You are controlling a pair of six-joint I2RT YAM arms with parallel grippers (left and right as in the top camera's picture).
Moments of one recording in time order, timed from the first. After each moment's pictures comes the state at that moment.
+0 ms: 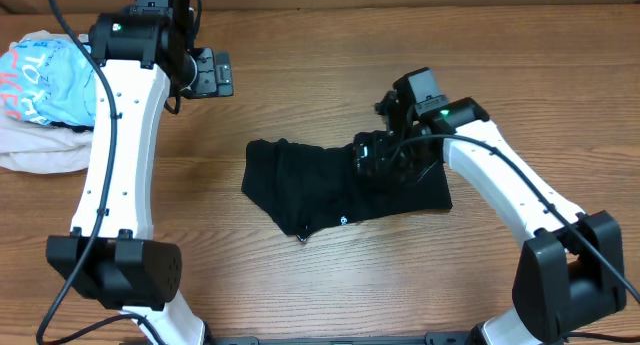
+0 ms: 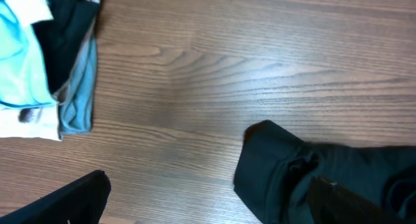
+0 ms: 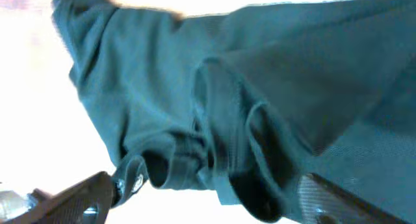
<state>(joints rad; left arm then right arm) -0.07 1.88 2.03 -1.37 -0.09 -0.20 0.36 1.74 1.31 -0.88 -0.42 0.32</state>
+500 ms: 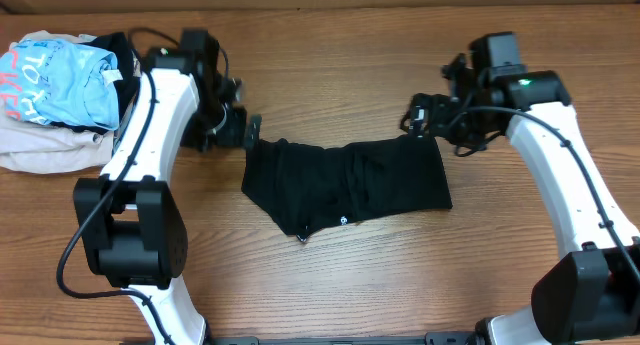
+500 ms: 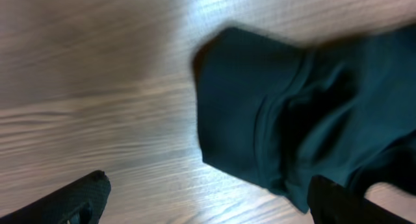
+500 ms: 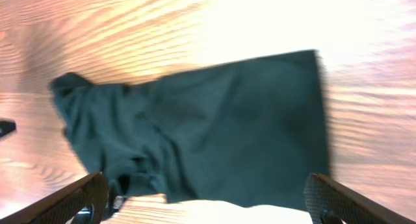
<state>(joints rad) -0.07 1.99 1.64 -1.24 0.17 0.06 0.09 1.68 1.48 -1.07 -0.35 0.24</state>
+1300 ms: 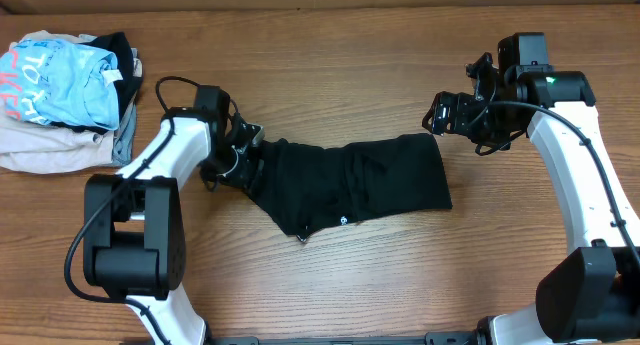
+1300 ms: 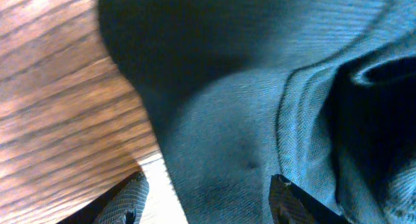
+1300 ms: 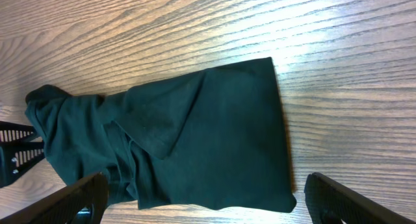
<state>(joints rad) -0.10 1.93 1.21 -0.83 0.24 0.25 0.01 1.68 1.48 -1.08 -0.33 0.18</state>
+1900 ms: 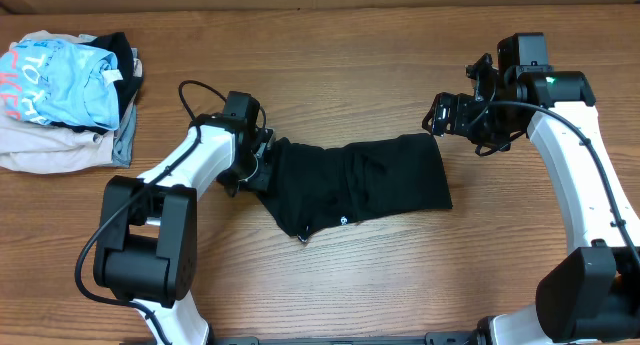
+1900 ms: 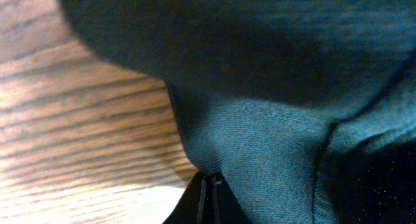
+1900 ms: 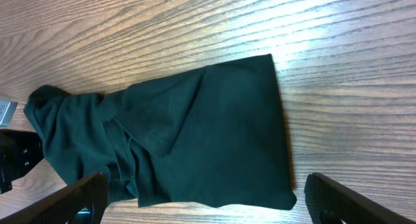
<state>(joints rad) -0.19 1.92 1.18 -0.81 0.12 -0.02 0.01 1.68 1.48 -1.09 -0.33 0.18</state>
